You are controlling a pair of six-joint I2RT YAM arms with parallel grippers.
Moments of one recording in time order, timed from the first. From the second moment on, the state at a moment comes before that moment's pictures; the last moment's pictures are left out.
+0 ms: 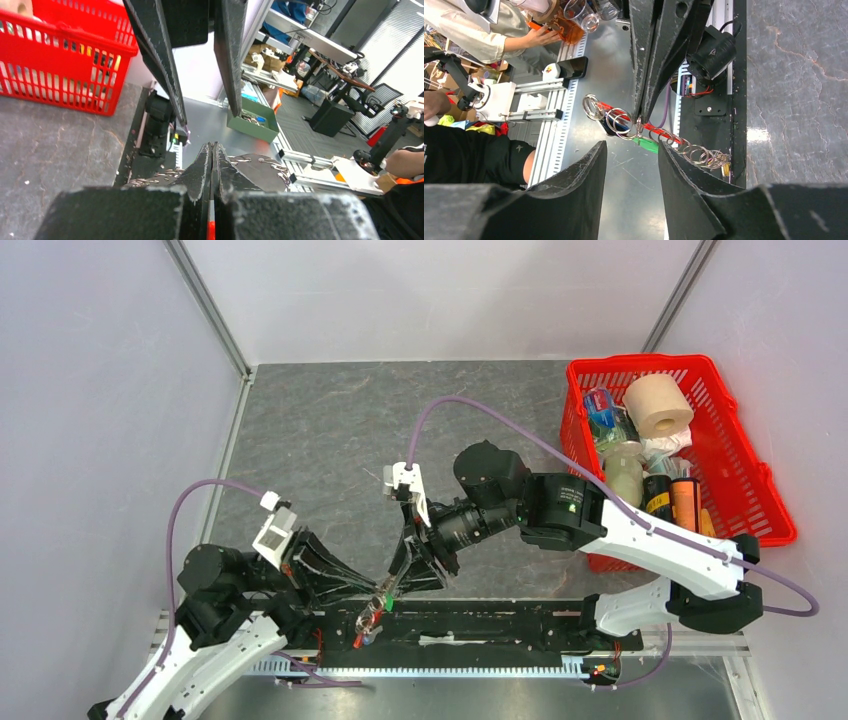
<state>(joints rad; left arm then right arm) -0.76 0.24 0.66 -0.11 0.82 -0.63 1.26 1.33 1.61 -0.66 -0.58 0.24</state>
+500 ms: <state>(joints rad) -0.76 0.23 0.66 0.07 0.75 -0.64 1.26 1.34 1.61 -0.63 -0.56 0.26</state>
